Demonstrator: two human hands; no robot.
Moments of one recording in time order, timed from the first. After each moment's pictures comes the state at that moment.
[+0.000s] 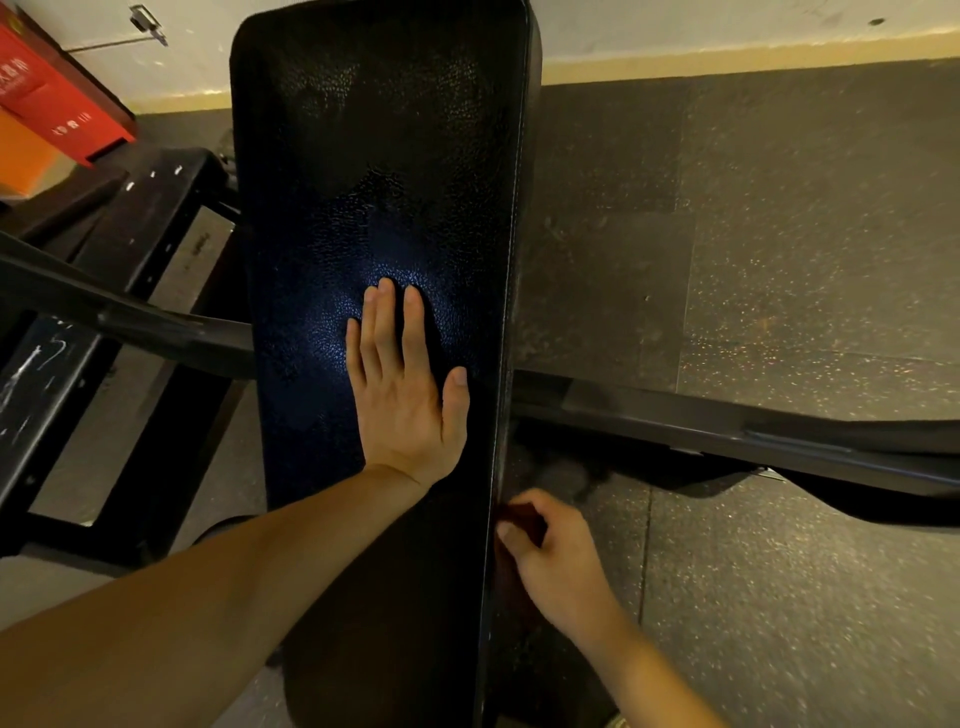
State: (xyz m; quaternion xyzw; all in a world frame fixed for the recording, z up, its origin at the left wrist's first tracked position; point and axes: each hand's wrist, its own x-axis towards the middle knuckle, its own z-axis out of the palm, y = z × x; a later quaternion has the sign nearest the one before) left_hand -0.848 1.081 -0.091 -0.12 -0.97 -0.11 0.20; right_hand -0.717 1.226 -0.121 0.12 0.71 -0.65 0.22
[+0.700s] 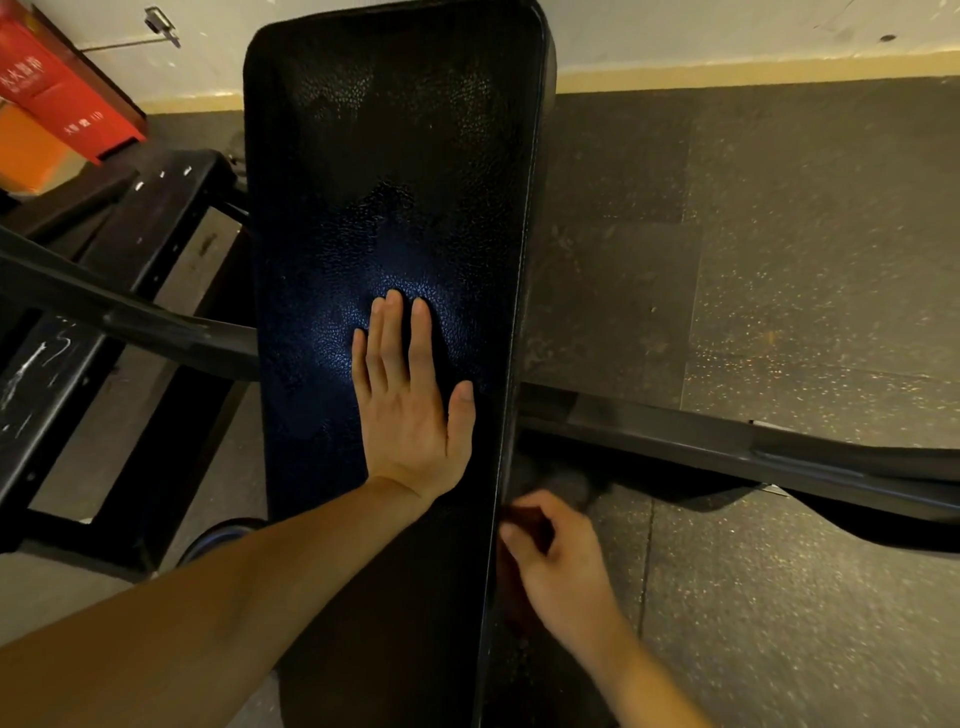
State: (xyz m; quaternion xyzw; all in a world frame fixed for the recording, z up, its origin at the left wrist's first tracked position) left_hand -0.848 1.081 -0.092 -0.12 -0.97 -0.11 0.19; right_hand -0.723 1.224 -0.105 0.15 0.71 -0.66 0.21
